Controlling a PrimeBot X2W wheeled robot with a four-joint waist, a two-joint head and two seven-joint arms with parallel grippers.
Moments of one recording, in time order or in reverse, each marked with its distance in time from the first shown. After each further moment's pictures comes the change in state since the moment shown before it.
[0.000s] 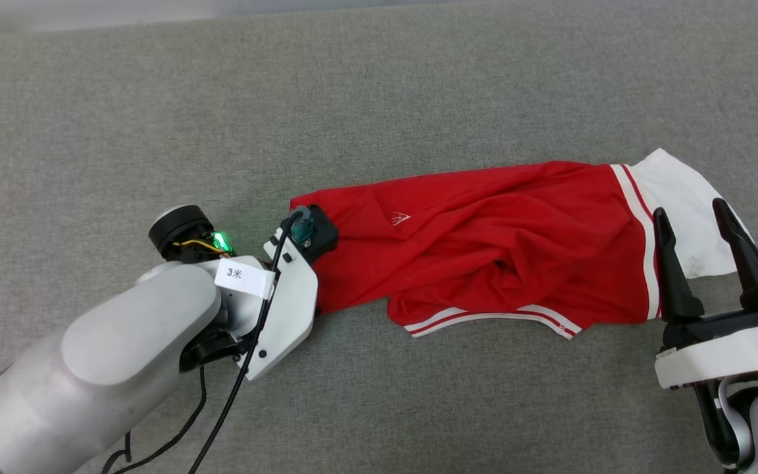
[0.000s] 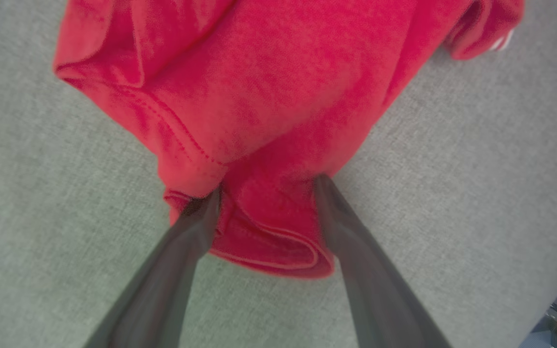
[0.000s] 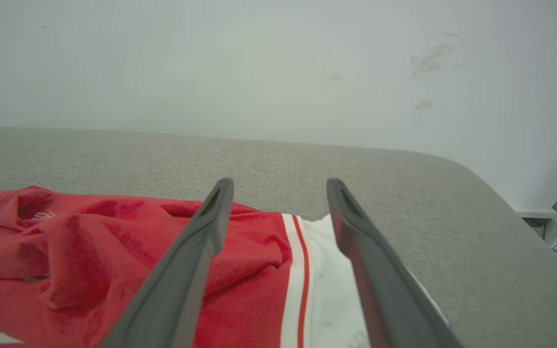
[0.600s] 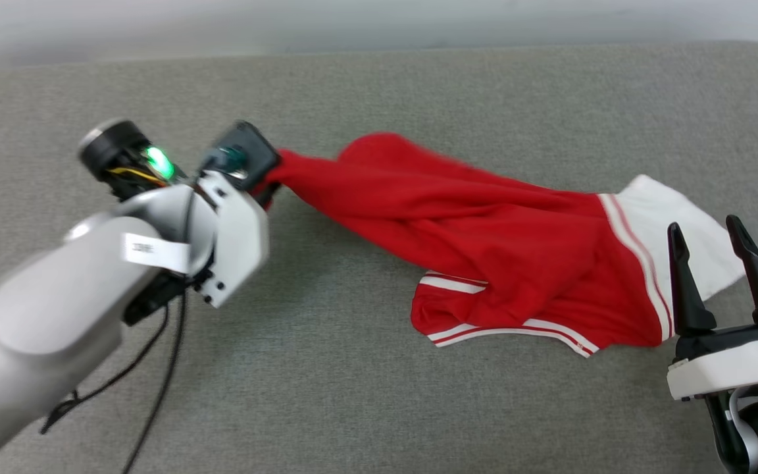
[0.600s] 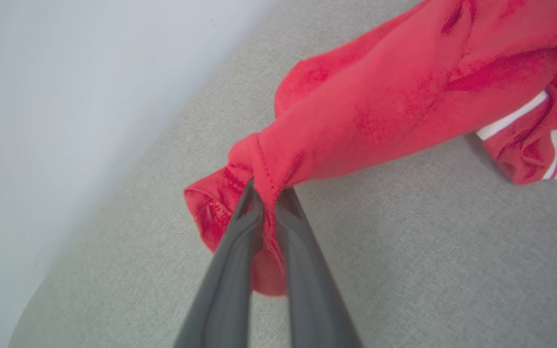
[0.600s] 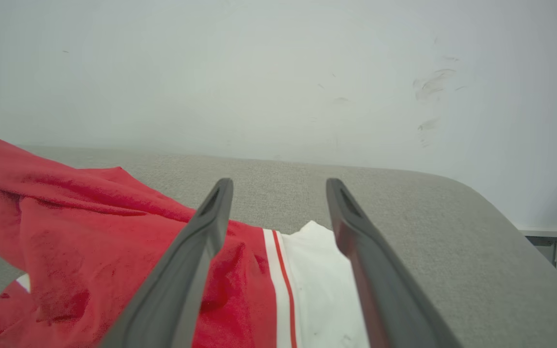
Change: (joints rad) left arm -0.109 0.079 0.014 0.006 0.073 0.082 -0.407; right arm 0.012 -0.010 -0.025 0.050 0.002 0.000 -0.028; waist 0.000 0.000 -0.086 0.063
